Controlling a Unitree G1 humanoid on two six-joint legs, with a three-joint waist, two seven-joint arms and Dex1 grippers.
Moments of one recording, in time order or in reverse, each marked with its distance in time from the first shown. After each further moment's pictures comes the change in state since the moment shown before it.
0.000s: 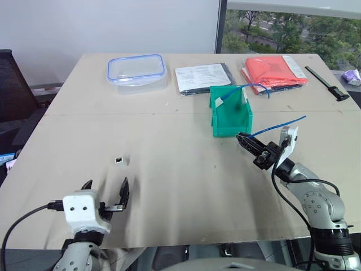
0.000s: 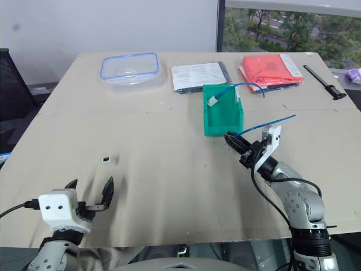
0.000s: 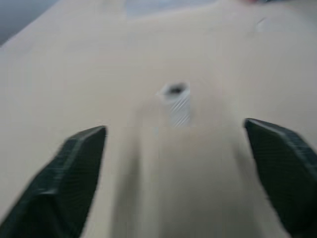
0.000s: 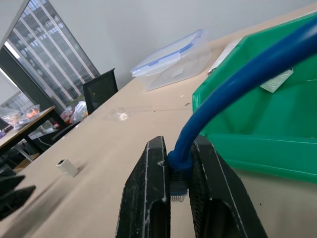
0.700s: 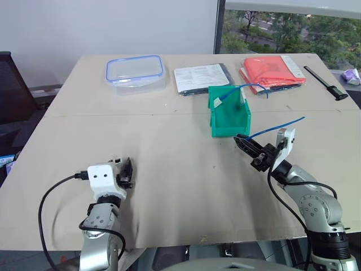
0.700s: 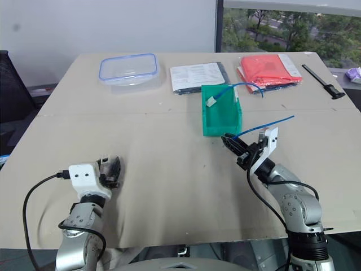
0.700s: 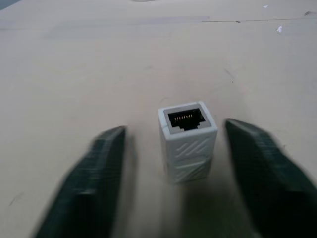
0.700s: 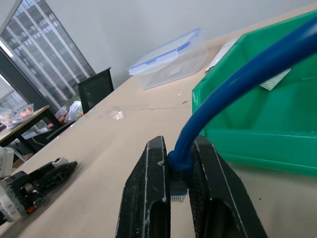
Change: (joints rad) left arm -0.348 0.071 -0.058 0.313 0.052 0.012 0.115; right arm 0.024 0.028 0.011 -0.039 -0.045 0.002 -0.019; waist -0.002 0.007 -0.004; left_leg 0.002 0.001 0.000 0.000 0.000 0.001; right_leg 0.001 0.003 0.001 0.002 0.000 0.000
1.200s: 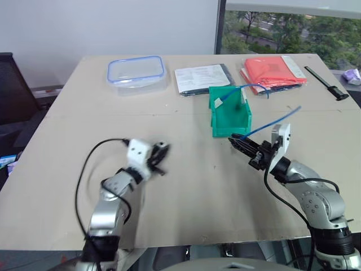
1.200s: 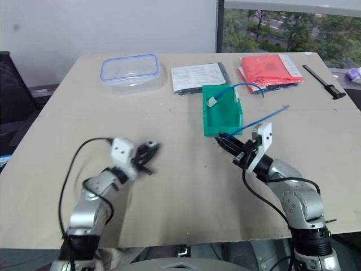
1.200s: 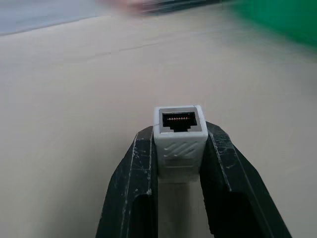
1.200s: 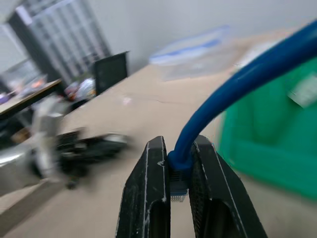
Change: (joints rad) left arm -0.403 0.239 -0.299 0.256 -0.129 0.002 -0.606; right arm -0.072 -0.086 0.086 -0.056 -0.068 0.002 0.085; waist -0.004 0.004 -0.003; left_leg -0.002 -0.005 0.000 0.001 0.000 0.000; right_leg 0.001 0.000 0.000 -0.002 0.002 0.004
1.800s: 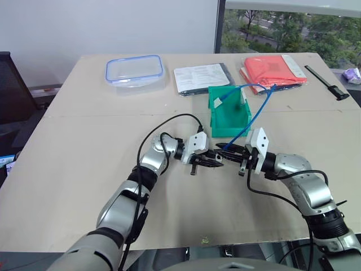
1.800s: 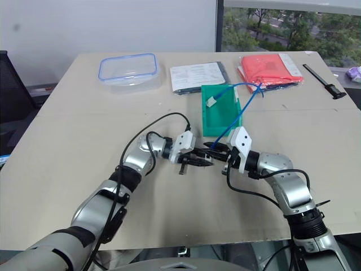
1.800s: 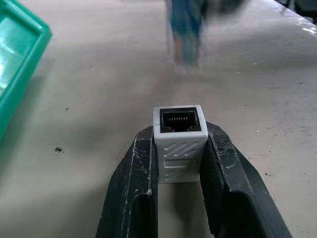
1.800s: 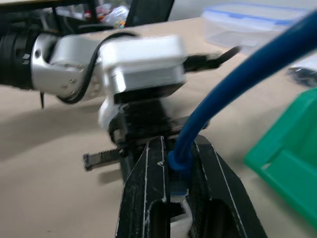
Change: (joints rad) left arm -0.612 -0.136 -0.292 0.878 0.102 -0.409 -0.677; right arm -0.102 -0.068 0.180 0.183 -0.329 -0.258 0.210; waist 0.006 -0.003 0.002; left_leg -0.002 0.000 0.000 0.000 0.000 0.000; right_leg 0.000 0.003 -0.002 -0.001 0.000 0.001
